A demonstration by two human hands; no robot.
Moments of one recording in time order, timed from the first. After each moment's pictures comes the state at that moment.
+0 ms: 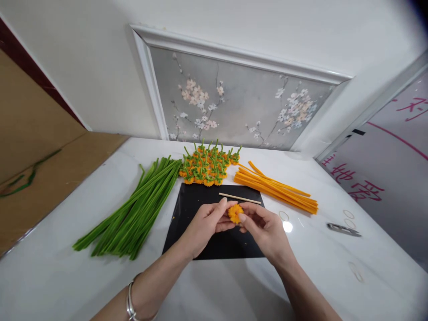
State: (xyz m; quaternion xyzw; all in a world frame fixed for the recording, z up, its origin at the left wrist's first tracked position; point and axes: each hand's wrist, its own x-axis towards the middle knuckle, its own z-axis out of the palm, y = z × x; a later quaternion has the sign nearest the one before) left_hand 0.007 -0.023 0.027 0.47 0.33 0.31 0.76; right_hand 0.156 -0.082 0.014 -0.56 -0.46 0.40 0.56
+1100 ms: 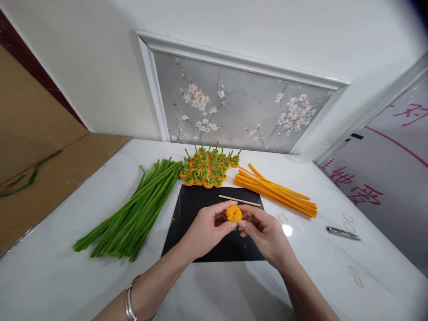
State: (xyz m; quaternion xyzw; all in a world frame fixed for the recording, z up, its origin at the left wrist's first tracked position) left_hand 0.006 -0.024 0.023 0.63 0.31 0.33 0.63; right_hand 0.164 -0.081 0.010 -0.53 -0.52 0.40 0.54
